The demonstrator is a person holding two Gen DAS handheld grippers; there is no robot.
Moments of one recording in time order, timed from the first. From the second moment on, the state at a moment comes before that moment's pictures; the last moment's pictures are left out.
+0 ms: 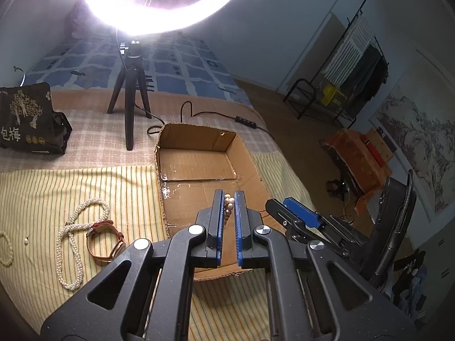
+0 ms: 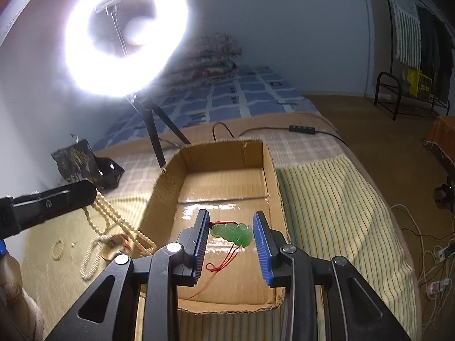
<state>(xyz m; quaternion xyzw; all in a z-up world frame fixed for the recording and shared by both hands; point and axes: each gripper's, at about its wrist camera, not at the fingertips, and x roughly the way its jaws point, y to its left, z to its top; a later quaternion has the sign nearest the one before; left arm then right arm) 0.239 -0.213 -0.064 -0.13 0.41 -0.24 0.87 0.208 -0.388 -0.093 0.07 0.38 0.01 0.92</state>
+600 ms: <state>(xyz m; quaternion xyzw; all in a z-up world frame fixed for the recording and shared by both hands) 0.240 -0.212 -0.077 -0.08 0.42 -0.21 0.88 0.201 -0.397 -0.094 0.04 0.39 -0.03 0.92</state>
